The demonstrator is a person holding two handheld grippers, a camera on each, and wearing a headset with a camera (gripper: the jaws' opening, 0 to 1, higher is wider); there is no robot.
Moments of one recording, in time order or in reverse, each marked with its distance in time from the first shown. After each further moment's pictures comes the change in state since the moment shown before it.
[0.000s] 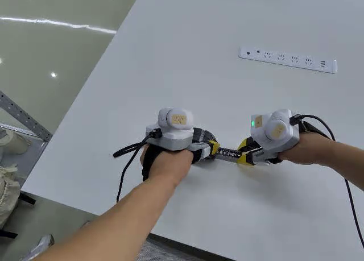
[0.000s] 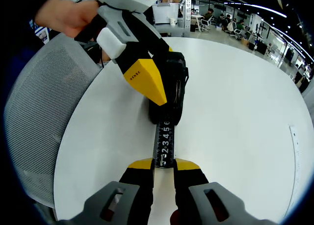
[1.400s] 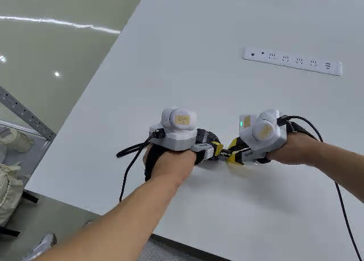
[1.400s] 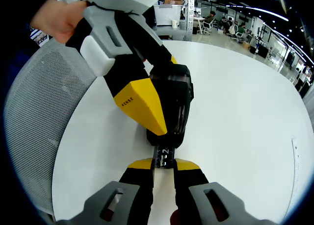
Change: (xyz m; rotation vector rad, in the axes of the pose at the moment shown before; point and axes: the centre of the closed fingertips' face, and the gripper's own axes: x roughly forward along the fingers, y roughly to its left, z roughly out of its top) left arm -0.002 0.001 0.000 -0.004 0.001 -0.007; right arm 0.019 -0.002 0.028 -0.022 -0.014 -0.002
